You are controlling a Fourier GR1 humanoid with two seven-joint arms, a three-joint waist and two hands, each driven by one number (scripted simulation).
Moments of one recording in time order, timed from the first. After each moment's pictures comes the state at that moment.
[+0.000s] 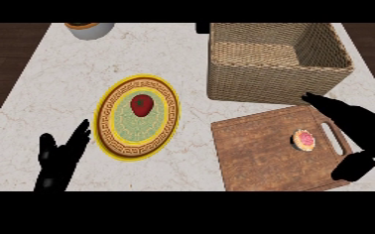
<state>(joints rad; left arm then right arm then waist) 0.13 0.34 -0.13 -1.43 0.21 0.11 0.21 -0.09 -0.64 0.11 -1.70 0.60 0.53 0.15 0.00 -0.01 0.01</state>
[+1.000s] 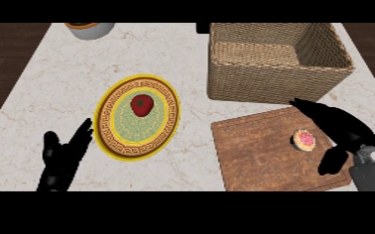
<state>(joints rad) 0.12 0.28 -0.09 -1.43 0.15 0.07 0.24 -0.15 -0.53 0.14 -1.48 0.82 0.51 0.06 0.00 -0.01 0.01</state>
